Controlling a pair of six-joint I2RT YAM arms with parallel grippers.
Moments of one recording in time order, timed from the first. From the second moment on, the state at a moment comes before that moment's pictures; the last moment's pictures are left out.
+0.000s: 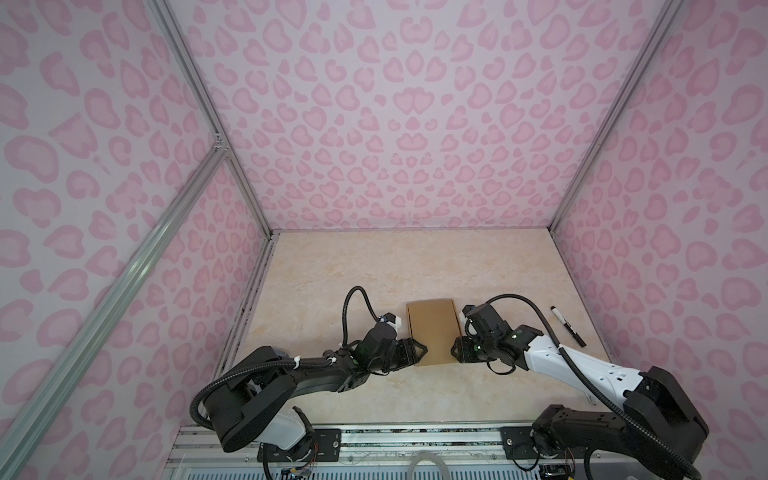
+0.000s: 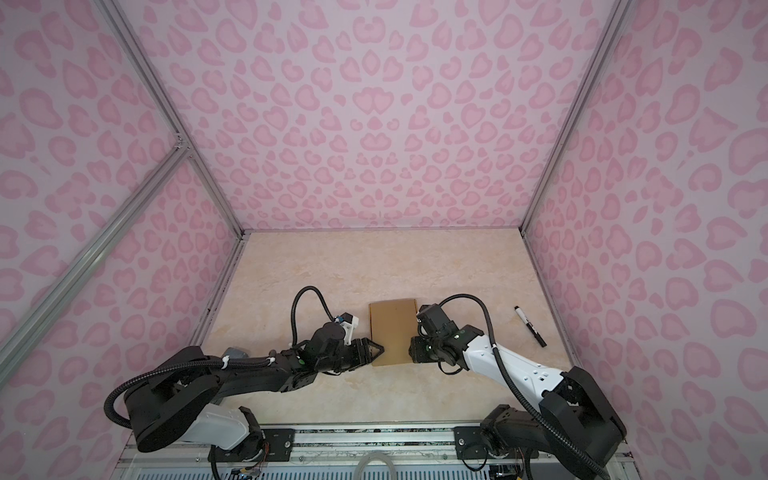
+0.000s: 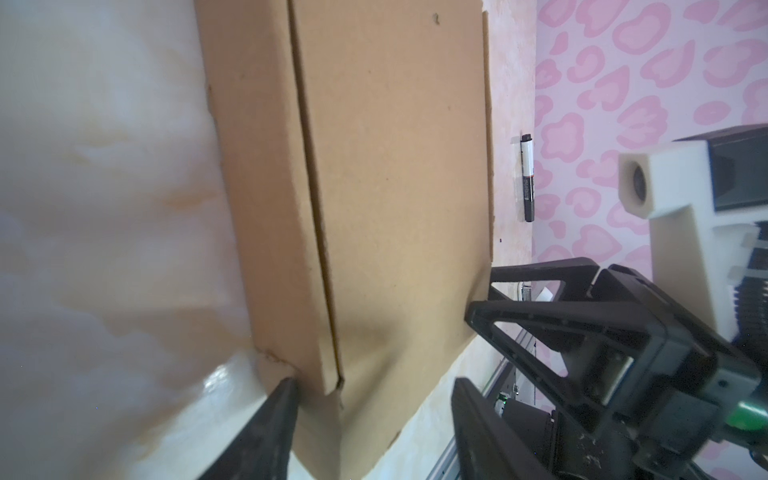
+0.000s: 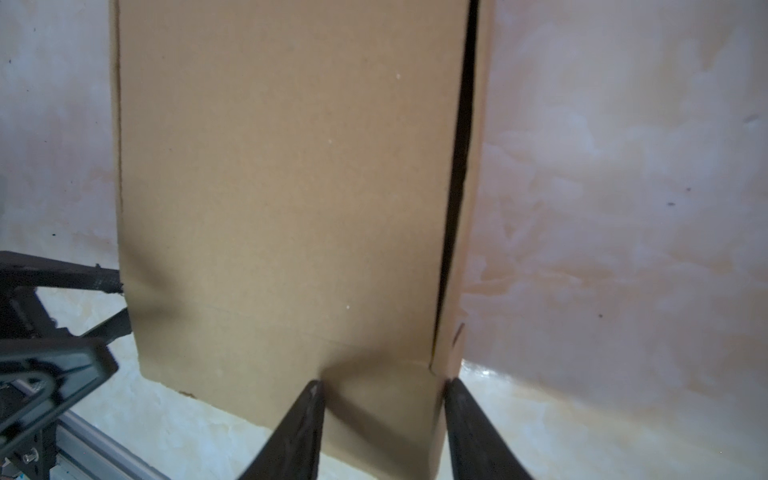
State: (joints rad) left arm -0.88 1.46 0.48 0.35 0.23 -1.09; right arm 0.64 1.26 0.65 -0.49 -0.12 0.56
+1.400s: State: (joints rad) left arm -0.87 1.46 0.47 0.36 0.22 -1.09; right arm 0.63 1.25 0.63 -0.44 -0.11 0.56
